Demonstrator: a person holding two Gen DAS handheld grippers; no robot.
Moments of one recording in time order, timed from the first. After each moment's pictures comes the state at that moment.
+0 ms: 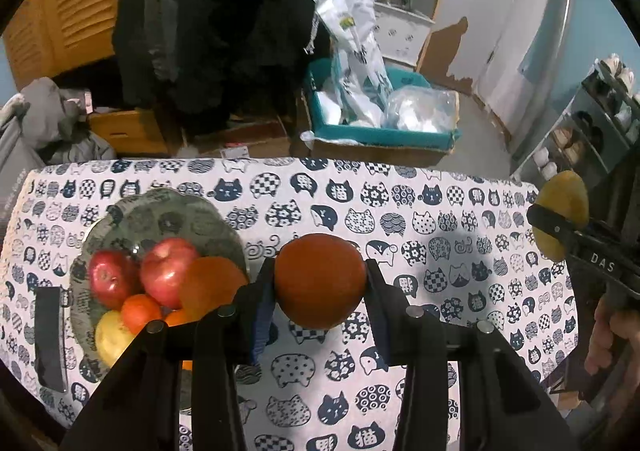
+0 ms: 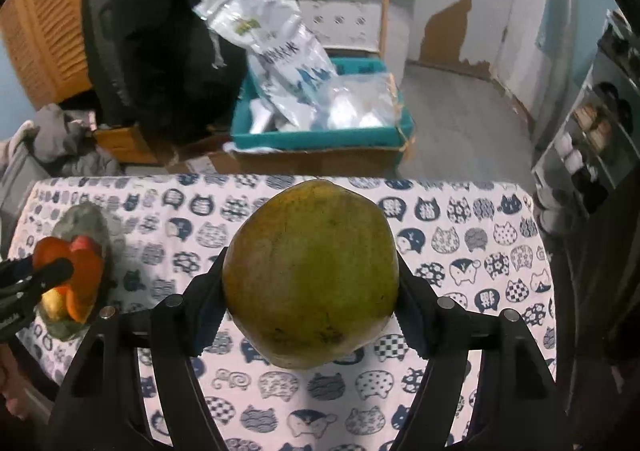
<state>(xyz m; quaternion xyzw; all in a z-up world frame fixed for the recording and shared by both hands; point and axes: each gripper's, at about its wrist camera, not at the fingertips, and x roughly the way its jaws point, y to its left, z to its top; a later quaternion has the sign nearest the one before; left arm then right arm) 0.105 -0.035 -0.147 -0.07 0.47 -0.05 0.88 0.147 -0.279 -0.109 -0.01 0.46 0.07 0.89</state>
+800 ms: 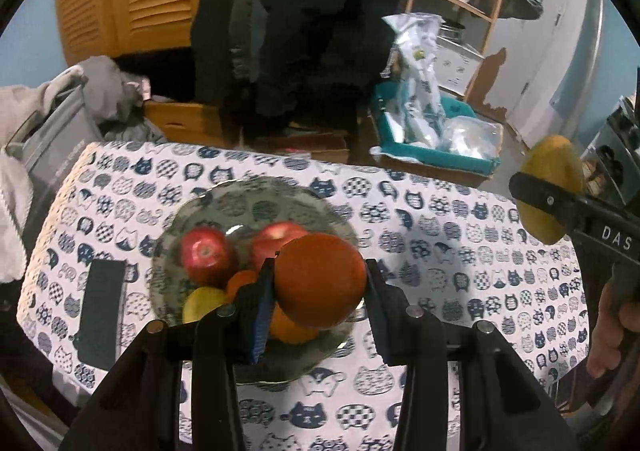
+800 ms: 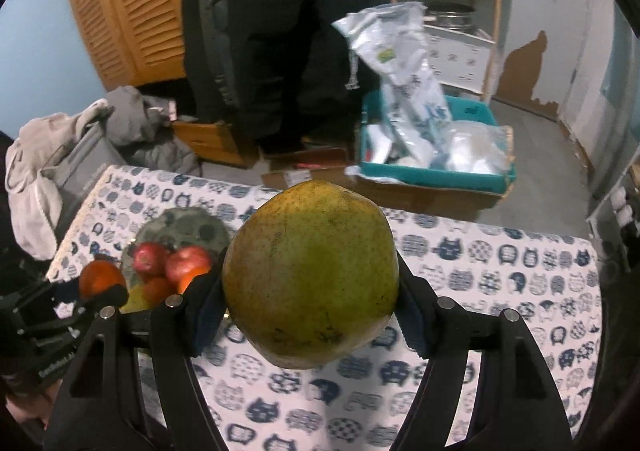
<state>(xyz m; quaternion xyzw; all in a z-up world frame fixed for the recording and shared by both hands) 0.057 0.061 -0.134 -0.09 0.45 0.02 0.89 0.142 -0.137 -0.082 -0.02 0.44 0.19 0.88</state>
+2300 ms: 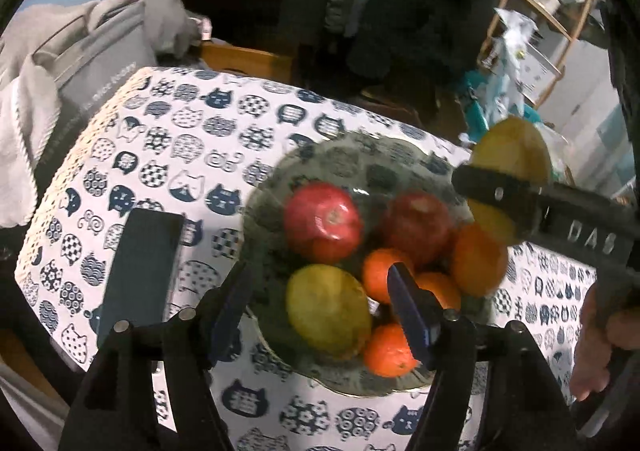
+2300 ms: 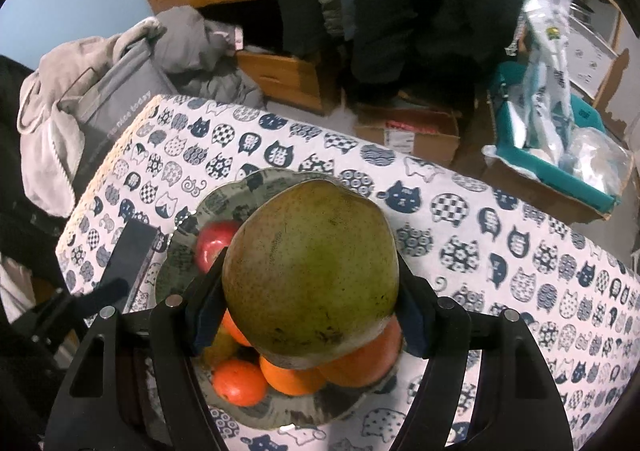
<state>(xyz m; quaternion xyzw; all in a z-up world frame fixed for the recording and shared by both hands) 0.058 0.171 -0.205 -0.15 0.49 0.09 0.85 0.166 0.039 -0.160 -0.08 0.51 0.28 0.81</state>
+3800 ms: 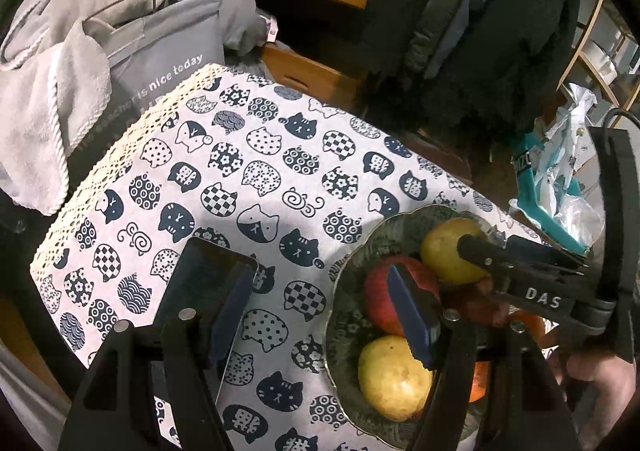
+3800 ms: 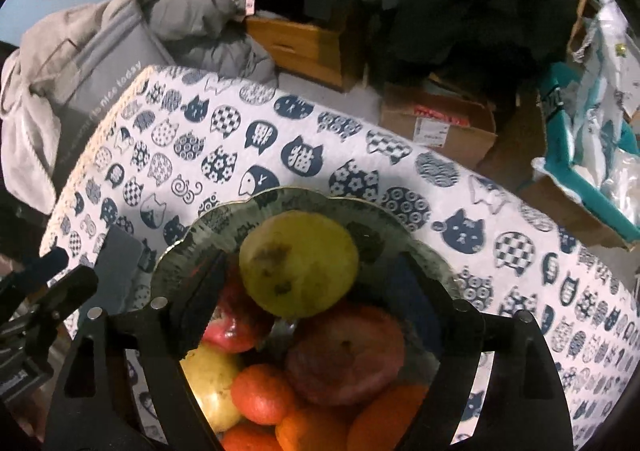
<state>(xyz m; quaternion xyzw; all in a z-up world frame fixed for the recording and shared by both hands) 0.075 0.247 -0.199 -0.21 0.47 0.17 0.84 0.210 0.098 -0.198 -0.11 0.55 0.29 0.78</state>
